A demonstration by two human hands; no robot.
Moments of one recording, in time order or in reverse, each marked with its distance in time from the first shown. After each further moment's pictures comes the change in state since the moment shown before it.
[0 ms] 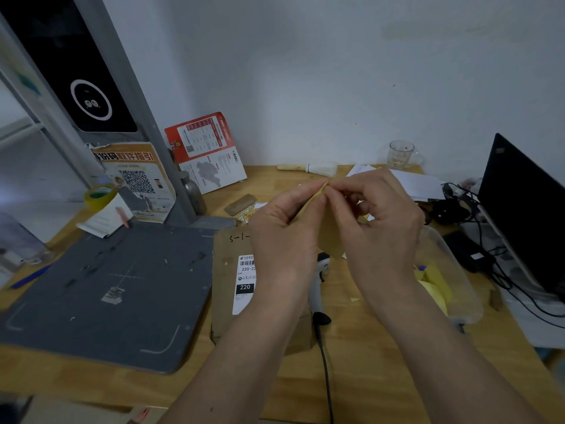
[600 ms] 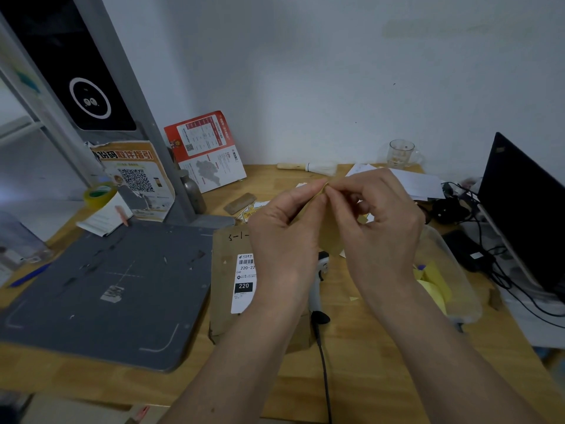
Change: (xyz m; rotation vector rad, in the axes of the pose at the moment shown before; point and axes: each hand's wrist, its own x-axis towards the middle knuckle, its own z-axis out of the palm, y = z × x) left_hand -0.004 -0.001 0.001 0.013 0.013 0.023; right_hand -0.001 0.002 -0.002 -0.021 0.002 -0.056
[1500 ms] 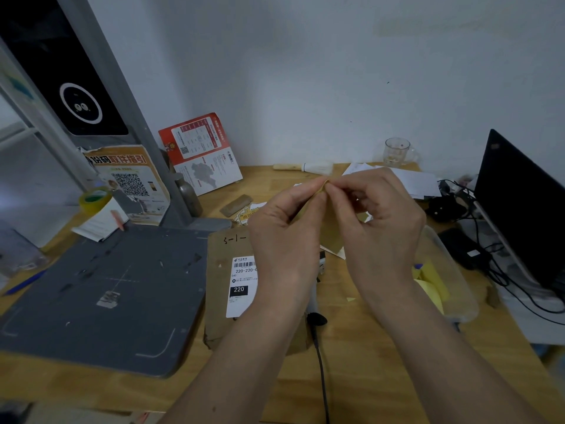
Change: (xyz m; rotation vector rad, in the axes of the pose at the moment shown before) left_hand 0.001 0.001 0.012 0.024 -0.027 -0.011; right_hand 0.005 0.006 -0.004 0.086 0.042 0.094
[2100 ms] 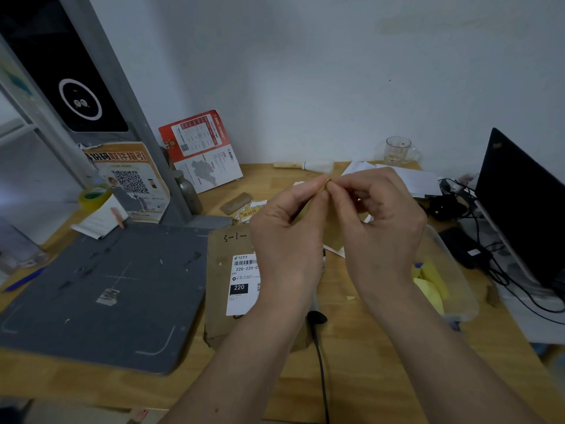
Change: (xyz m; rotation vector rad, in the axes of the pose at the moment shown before) left_hand -0.001 -0.003 0.000 -0.001 0.007 0.012; right_hand -0.004 -0.002 0.002 0.060 0.010 0.034
